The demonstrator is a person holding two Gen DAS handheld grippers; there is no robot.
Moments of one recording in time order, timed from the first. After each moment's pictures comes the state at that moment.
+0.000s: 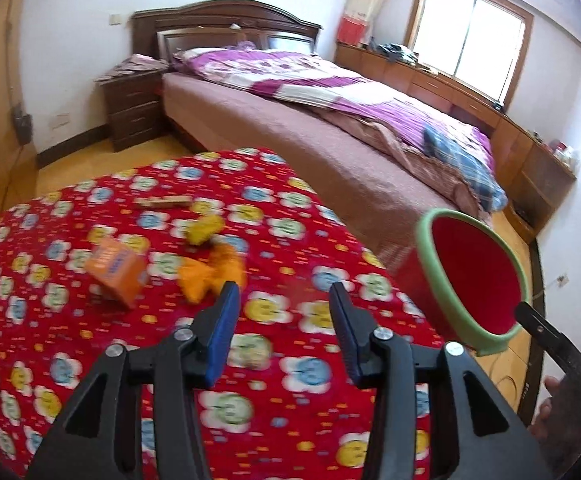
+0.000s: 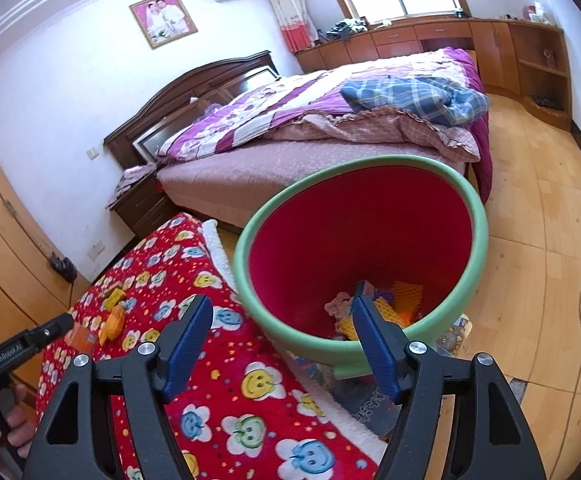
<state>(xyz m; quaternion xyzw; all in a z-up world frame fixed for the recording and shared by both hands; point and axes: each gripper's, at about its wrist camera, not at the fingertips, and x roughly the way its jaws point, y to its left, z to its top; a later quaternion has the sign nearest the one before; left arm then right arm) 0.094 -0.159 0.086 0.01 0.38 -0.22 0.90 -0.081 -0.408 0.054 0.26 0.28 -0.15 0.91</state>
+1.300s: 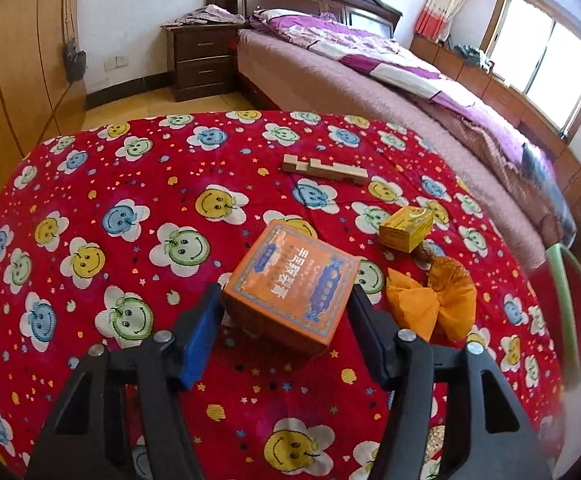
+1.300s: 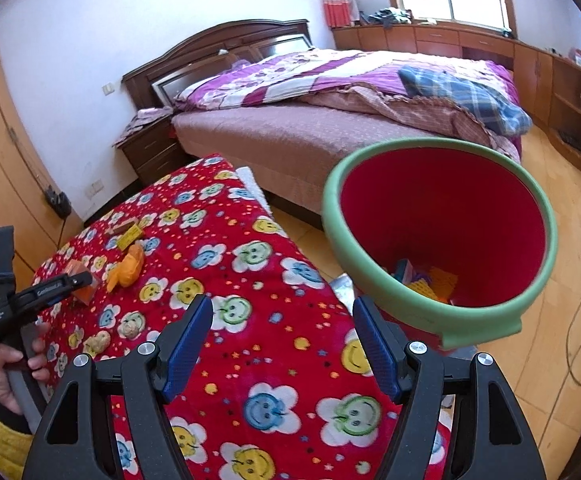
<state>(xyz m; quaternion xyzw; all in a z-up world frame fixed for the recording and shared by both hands) 0.206 -0.056 0.005 -0.04 0.44 -0.14 0.89 -0.021 -0.325 0.046 0.17 0.35 -0.12 0.91</state>
